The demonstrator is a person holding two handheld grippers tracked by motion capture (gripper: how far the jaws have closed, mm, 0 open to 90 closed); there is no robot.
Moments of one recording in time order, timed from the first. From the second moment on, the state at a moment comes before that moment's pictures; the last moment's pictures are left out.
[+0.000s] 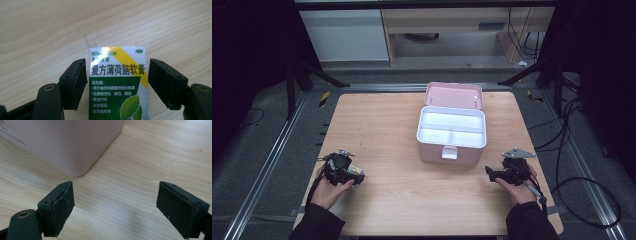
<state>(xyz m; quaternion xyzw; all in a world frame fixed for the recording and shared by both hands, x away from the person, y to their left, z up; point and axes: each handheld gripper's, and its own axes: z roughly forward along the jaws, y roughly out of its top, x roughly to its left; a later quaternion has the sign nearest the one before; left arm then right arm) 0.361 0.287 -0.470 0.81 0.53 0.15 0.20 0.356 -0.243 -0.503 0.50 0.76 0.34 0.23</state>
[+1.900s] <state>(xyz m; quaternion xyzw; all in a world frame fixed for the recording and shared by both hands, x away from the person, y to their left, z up) 0.413 0.172 -0.417 0.80 0.40 0.15 0.41 0.414 -0.160 -0.437 0.43 0.78 0.41 0.22</state>
